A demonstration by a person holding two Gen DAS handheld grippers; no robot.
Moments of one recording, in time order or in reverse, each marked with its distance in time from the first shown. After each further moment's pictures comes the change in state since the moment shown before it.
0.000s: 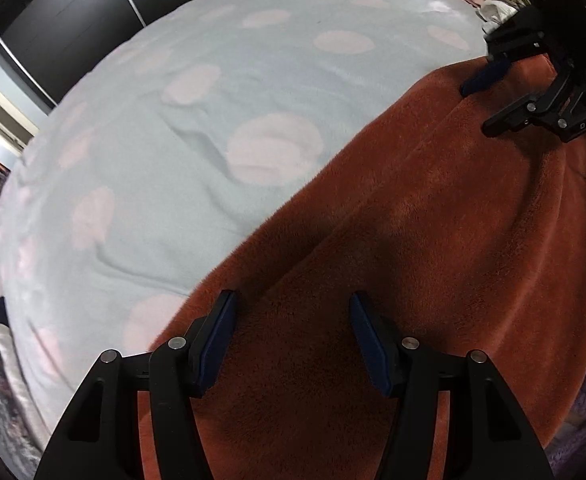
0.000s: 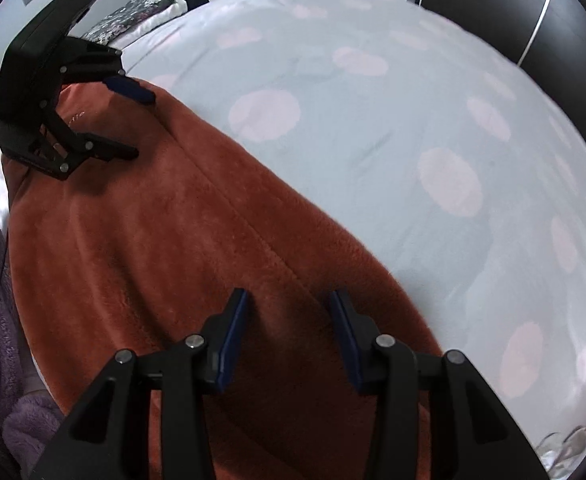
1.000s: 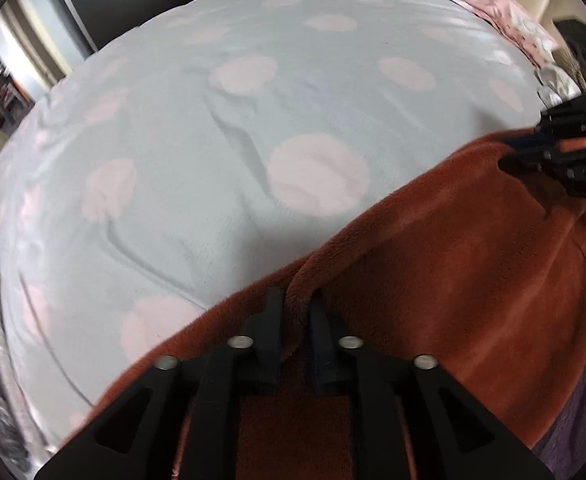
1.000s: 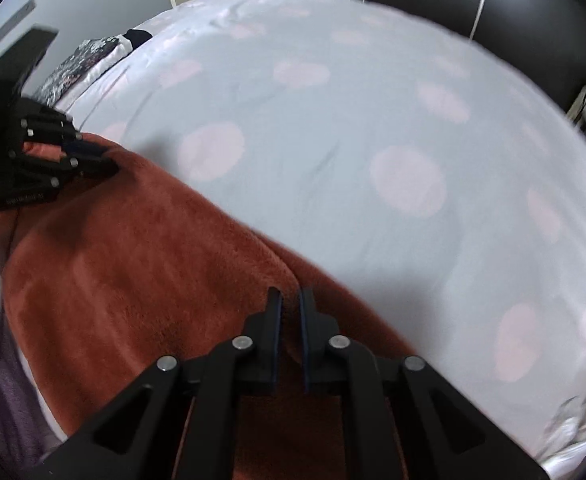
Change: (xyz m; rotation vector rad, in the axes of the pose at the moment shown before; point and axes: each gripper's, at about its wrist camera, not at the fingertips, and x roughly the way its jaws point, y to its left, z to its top) left arm -0.010 0.009 0.018 -0.252 0.007 0.022; right arm 0.004 -0.035 0.010 0.235 -0.050 -0.028
